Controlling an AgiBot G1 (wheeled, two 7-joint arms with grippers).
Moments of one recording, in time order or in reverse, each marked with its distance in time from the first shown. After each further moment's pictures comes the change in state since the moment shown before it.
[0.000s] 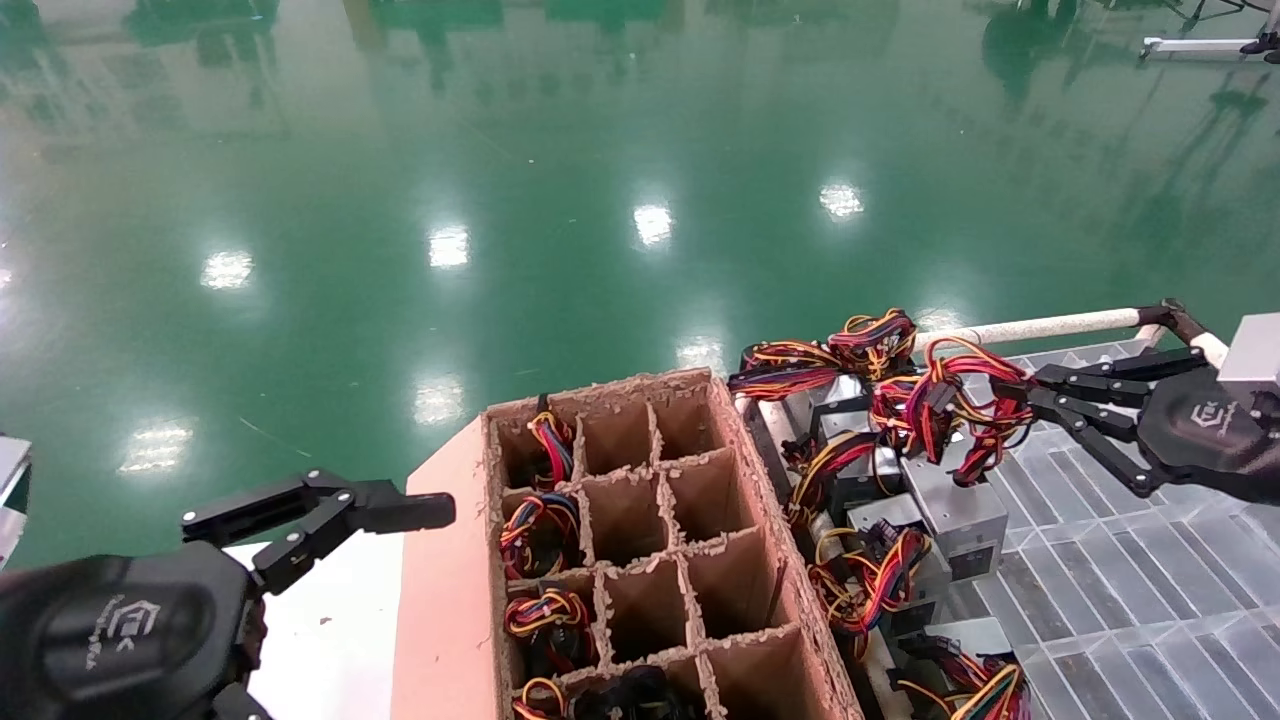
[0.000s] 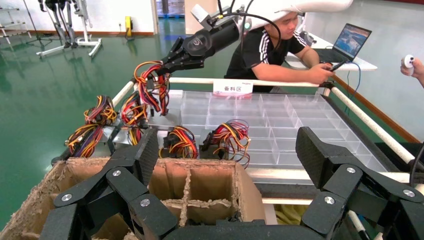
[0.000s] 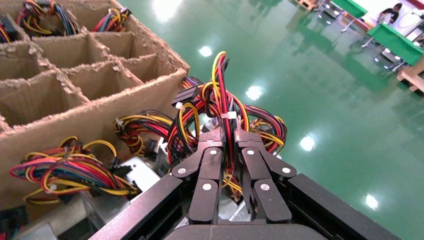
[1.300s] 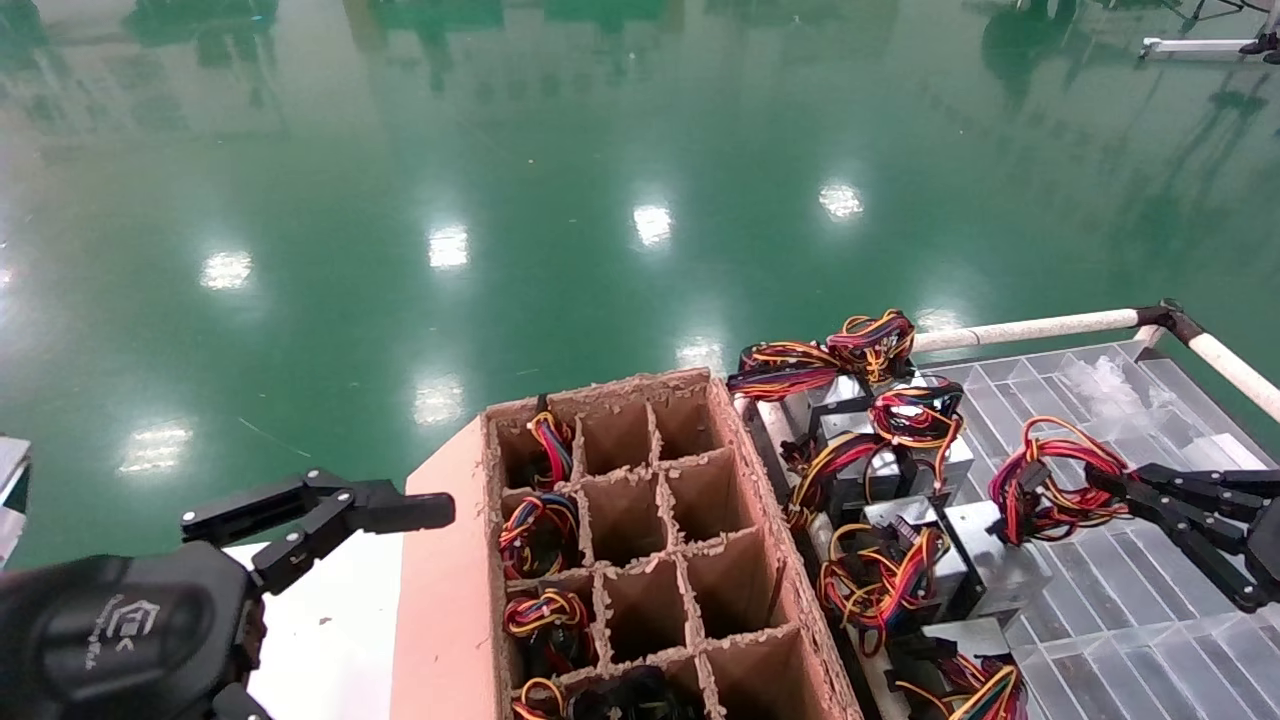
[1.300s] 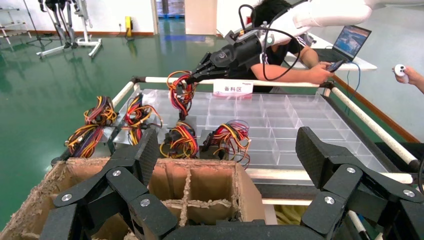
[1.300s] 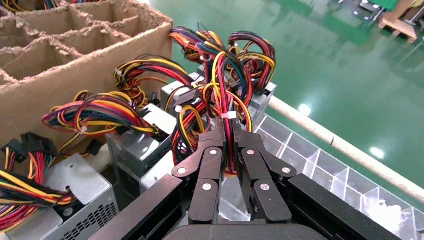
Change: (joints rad) left arm 0.000 0.000 0.000 0.000 0.000 0.000 0.000; right arm -0.274 0.119 0.107 -0.002 0.144 -0.018 0.022
